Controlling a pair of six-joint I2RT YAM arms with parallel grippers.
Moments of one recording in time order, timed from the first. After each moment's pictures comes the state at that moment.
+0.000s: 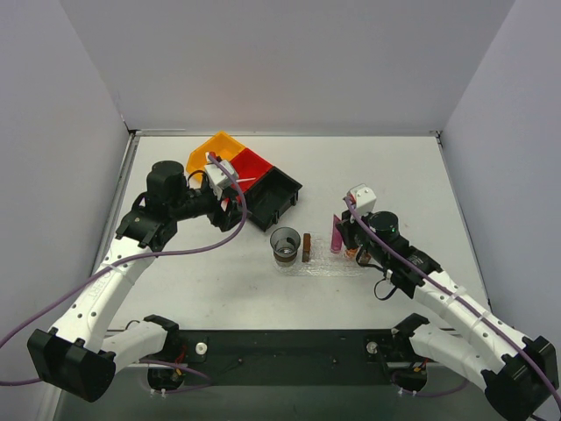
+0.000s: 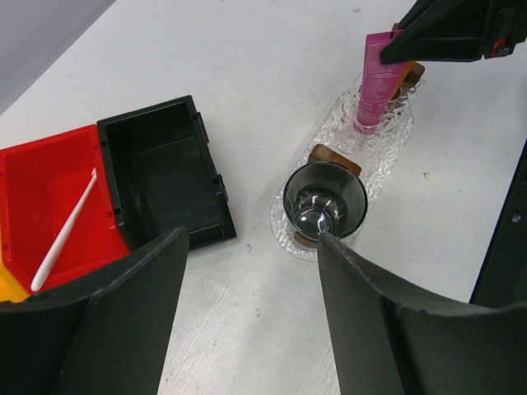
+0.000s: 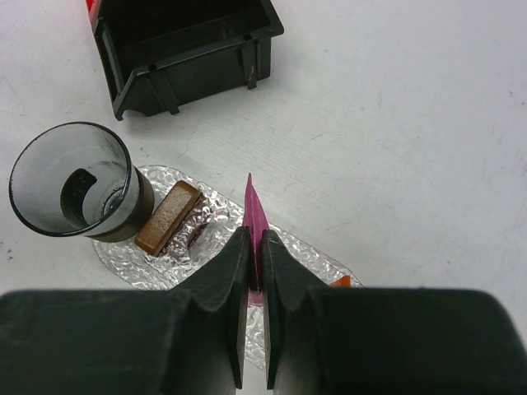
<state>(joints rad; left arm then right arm) -0.37 1.08 1.07 -0.39 0.62 0.24 0.57 0.88 0.58 -0.09 0.08 0.03</state>
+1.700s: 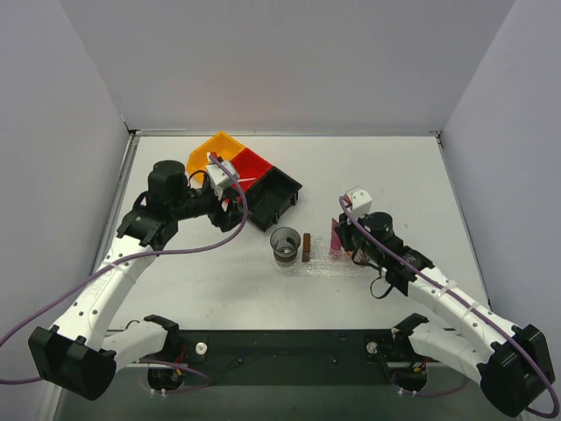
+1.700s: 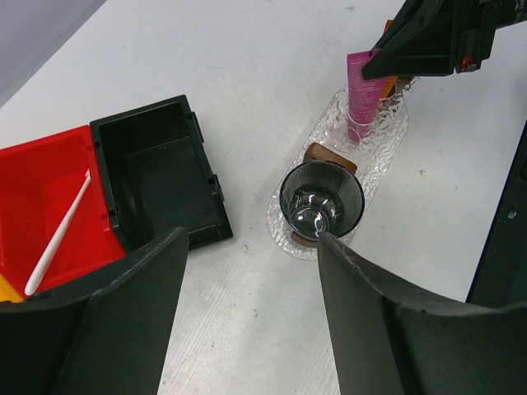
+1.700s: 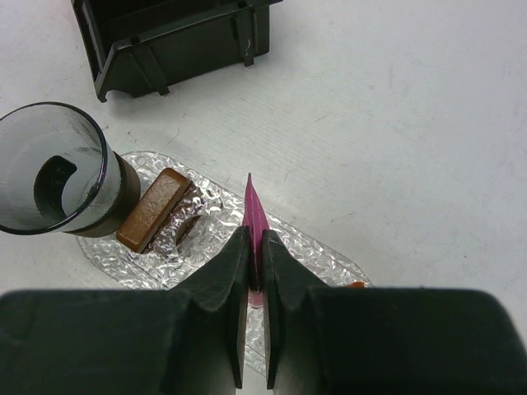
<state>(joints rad) -0.37 1.09 1.07 -0.39 0.64 0.25 0.55 0.94 0.53 -0.02 0.06 0.03</state>
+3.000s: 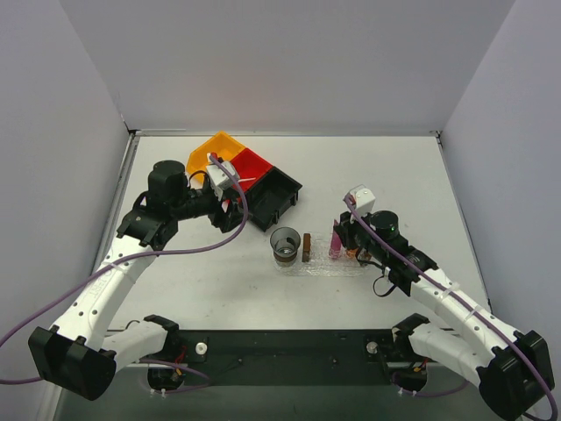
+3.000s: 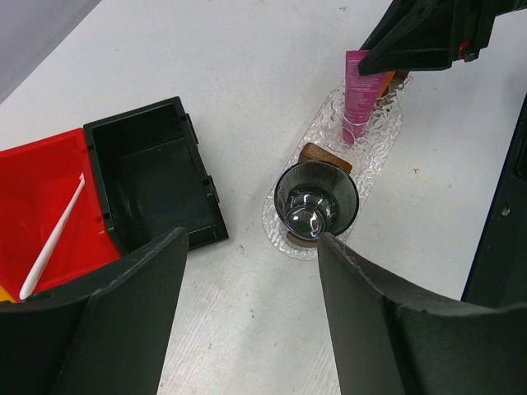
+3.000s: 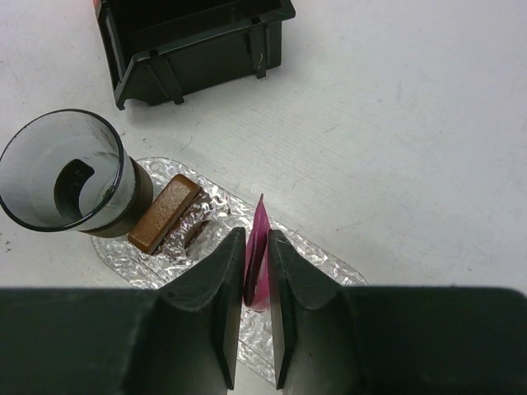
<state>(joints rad) -0.37 1.09 1.07 -0.39 0.66 0.25 0.52 0.92 0.53 -0.02 -0.03 0.02</state>
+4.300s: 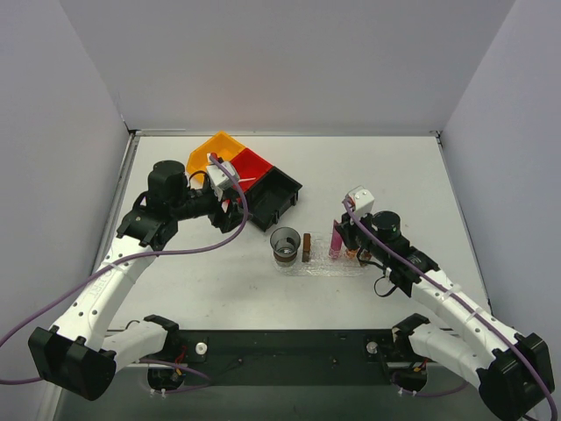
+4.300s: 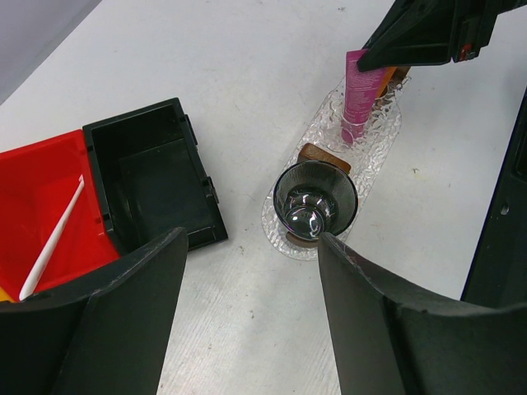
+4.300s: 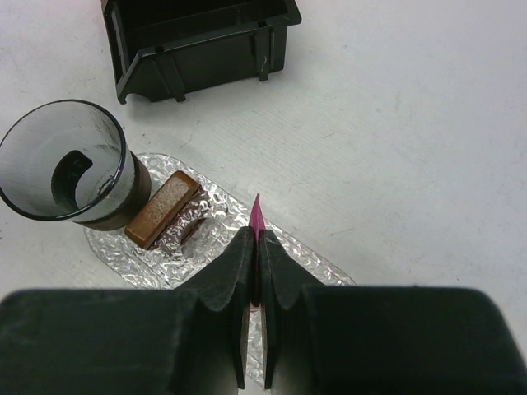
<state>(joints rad) -0.37 1.09 1.07 -0.39 0.66 0.25 0.51 0.91 0.53 -0.02 -0.05 -0.03</state>
